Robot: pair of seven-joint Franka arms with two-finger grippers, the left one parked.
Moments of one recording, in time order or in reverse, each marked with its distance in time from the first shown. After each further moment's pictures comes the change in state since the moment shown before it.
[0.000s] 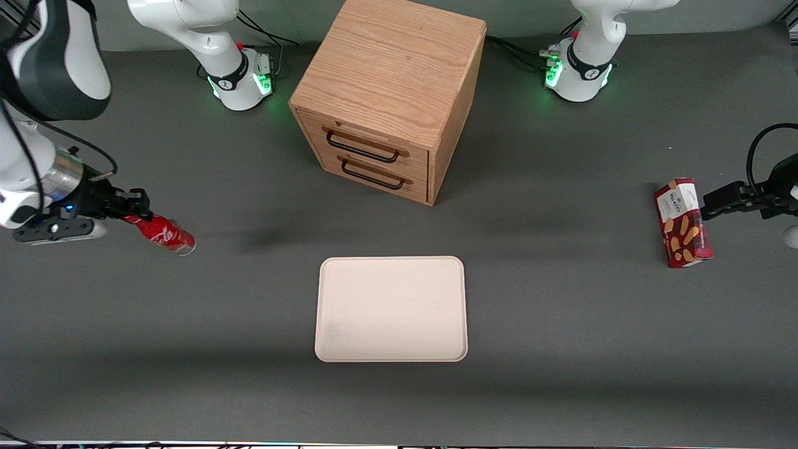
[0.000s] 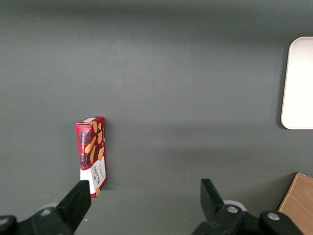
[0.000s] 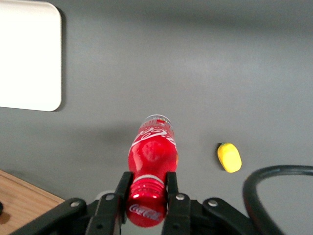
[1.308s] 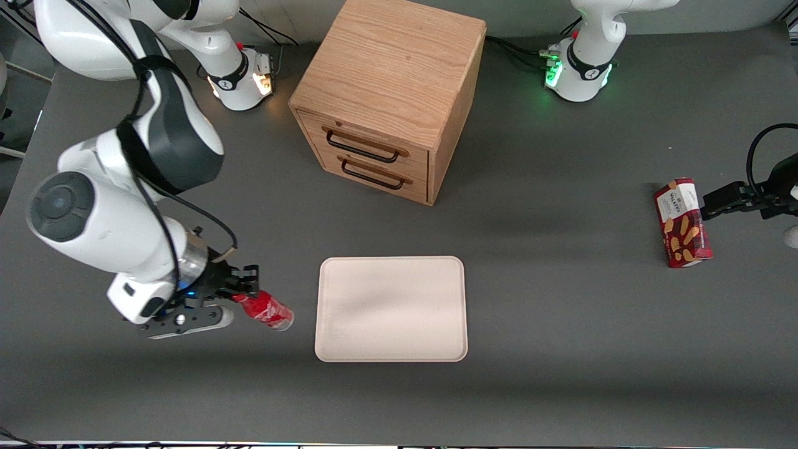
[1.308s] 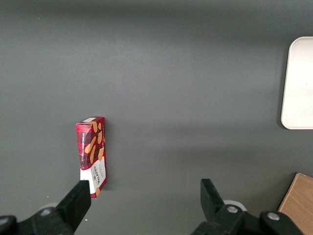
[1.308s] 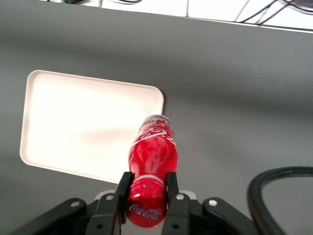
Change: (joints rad) arm 0.099 0.584 0.321 0.711 -0.128 -0.004 0.303
